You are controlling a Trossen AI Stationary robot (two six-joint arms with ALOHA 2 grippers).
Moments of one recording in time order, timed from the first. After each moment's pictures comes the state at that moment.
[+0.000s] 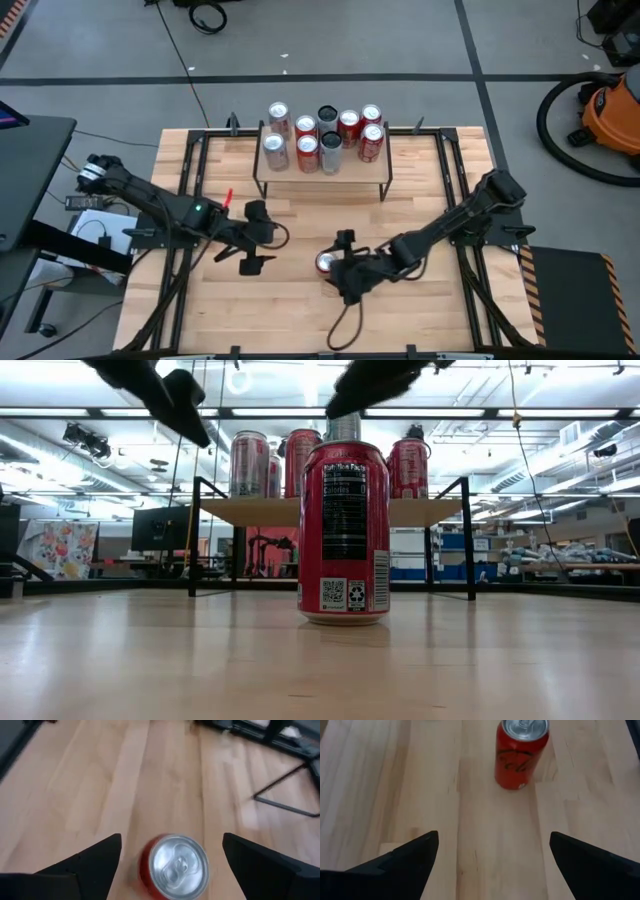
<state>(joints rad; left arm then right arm) -0.38 1.22 0.96 -0.63 -0.28 -0.26 0.49 1.77 1.31 -0.34 0.49 0.08</state>
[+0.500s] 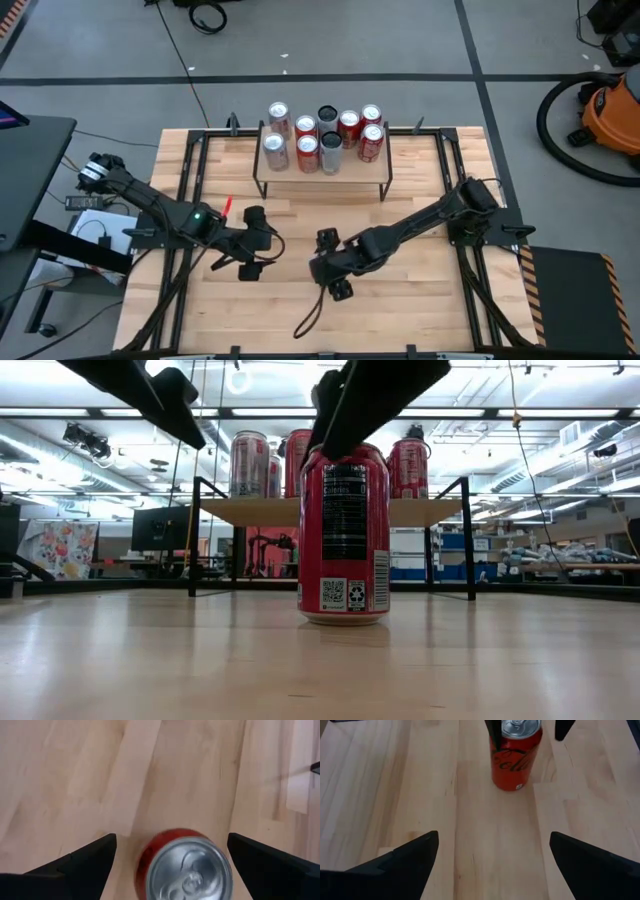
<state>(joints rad) -0.45 1.22 0.91 -0.56 -0.35 -0.27 0.38 1.98 1.62 -0.70 0.23 0.04</state>
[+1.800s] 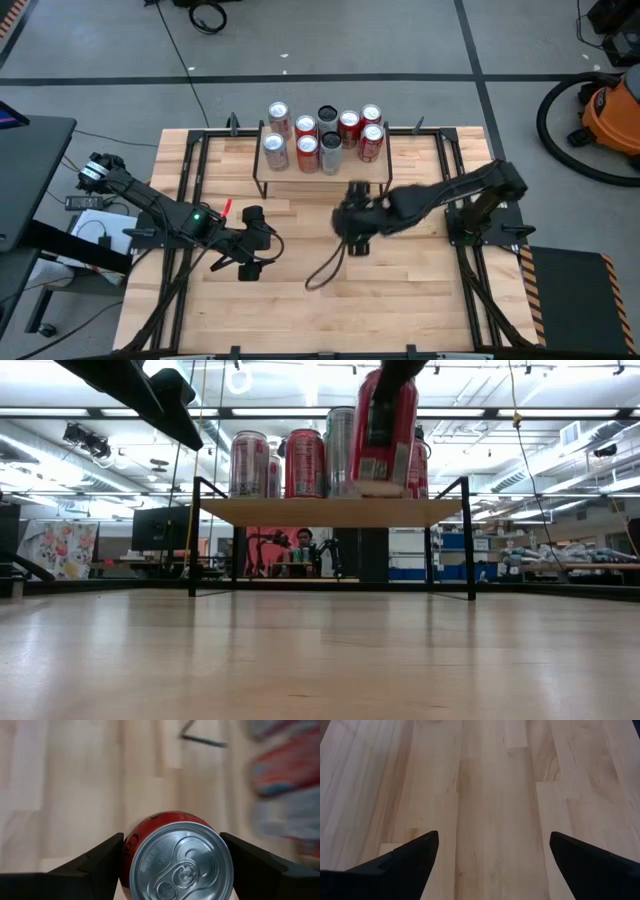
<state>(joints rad) -0.46 1.22 0.91 -0.57 -0.37 -0.30 0.28 1.70 1.65 -1.05 0.46 0.13</state>
